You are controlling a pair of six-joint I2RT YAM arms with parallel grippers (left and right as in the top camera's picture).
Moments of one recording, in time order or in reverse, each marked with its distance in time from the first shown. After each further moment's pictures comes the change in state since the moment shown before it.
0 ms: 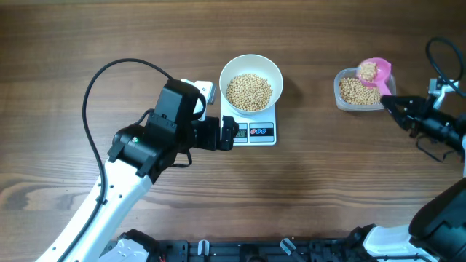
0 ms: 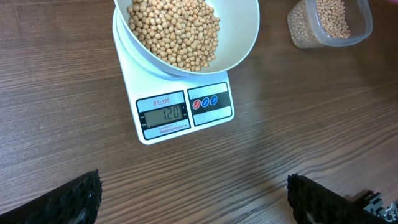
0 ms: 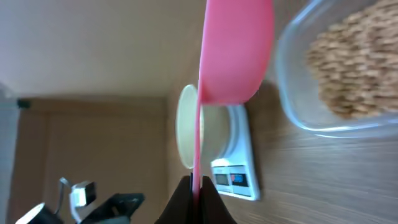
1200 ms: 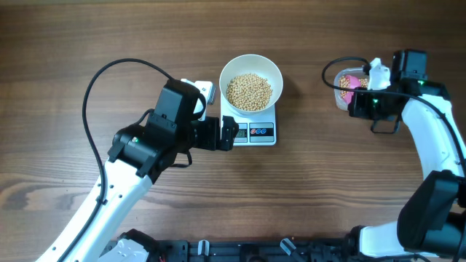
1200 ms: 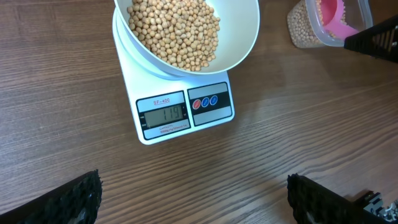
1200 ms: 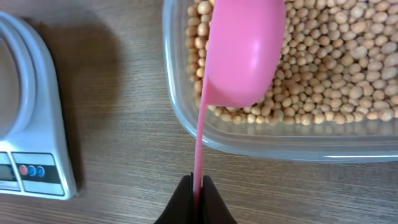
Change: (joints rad) left arm 0.000 0.000 0.000 0.000 0.000 0.000; right arm 0.480 -0.002 0.060 0.103 0.969 0.009
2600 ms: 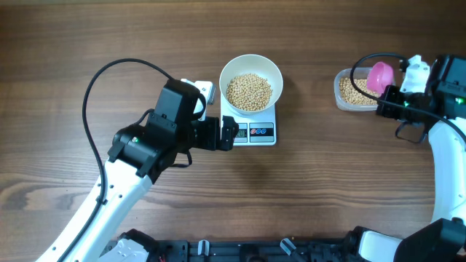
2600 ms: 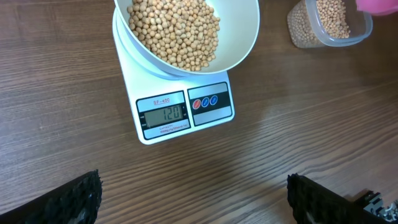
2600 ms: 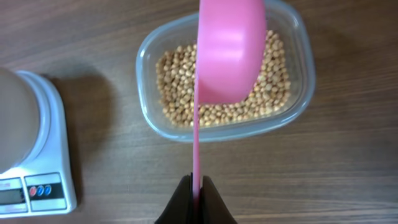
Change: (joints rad) left arm 0.000 0.000 0.000 0.000 0.000 0.000; right arm -0.131 -0.199 0.001 -0.030 0.017 -0.013
